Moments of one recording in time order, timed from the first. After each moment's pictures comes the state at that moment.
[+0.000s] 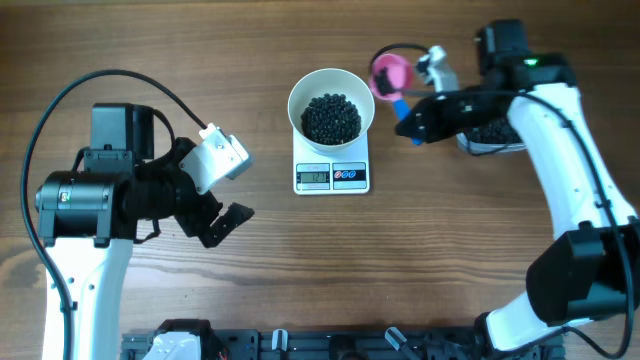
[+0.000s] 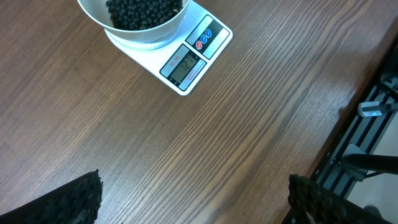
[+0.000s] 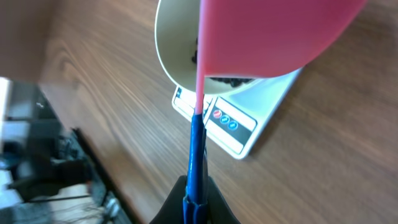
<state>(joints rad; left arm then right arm) -0.04 1.17 1.35 -1.38 0.47 0.80 0.13 1.75 1.55 -1.14 -0.70 -0.25</state>
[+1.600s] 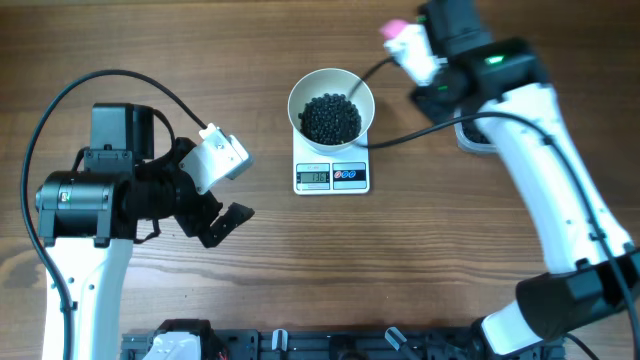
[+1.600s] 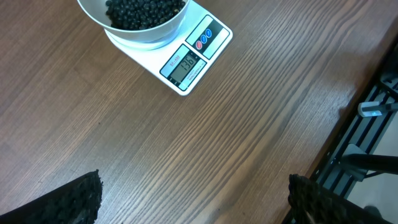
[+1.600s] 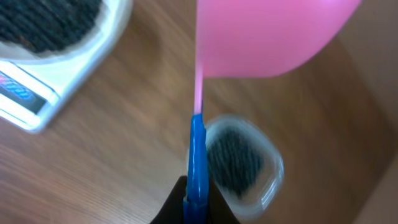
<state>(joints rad) -0.04 1.17 1.35 -1.38 0.47 0.80 0.30 1.73 1.80 -1.24 0.23 -0.49</state>
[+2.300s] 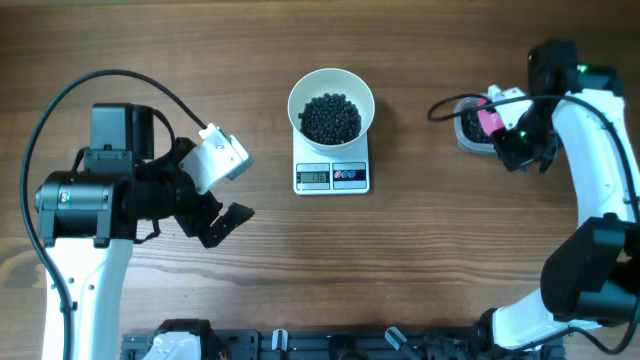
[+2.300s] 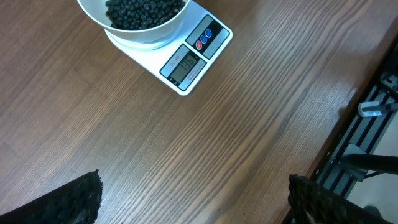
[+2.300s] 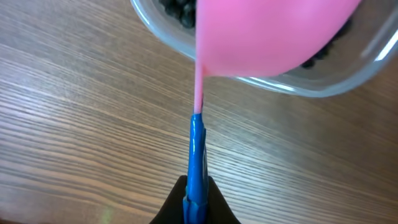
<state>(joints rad) -0.04 1.17 1.35 -1.38 0.47 0.80 -0.12 1.75 1.45 -1.27 0.08 -0.50</state>
